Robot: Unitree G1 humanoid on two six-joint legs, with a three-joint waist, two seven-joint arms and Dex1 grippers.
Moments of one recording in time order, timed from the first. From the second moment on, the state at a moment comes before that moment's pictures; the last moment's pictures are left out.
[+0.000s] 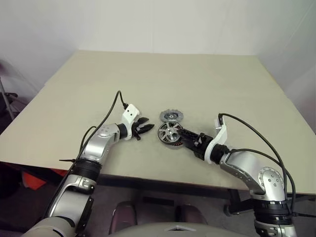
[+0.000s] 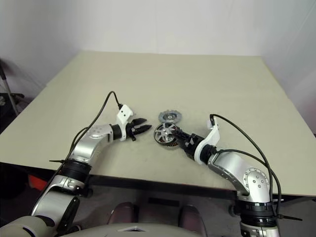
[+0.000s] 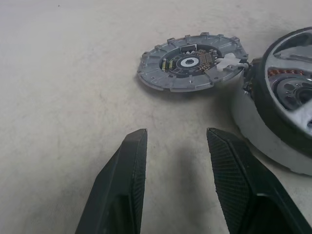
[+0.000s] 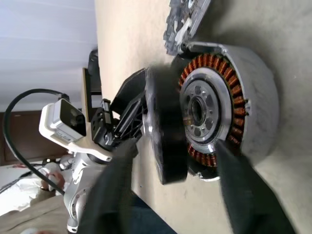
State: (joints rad) left arm -0.49 0.28 -0.14 0.35 -0.15 0.27 -0.80; right arm -0.07 -0.35 -0.13 -0.26 1.96 0.88 -0.60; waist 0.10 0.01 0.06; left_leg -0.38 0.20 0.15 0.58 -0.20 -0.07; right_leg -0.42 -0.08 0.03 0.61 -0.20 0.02
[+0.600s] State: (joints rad) left arm -0.49 0.28 -0.14 0.35 -0.16 0.27 -0.80; right arm -0.11 -0.49 -0.12 -0.30 1.78 0.81 -0.44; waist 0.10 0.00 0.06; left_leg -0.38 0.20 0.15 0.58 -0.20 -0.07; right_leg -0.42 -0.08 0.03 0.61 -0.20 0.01
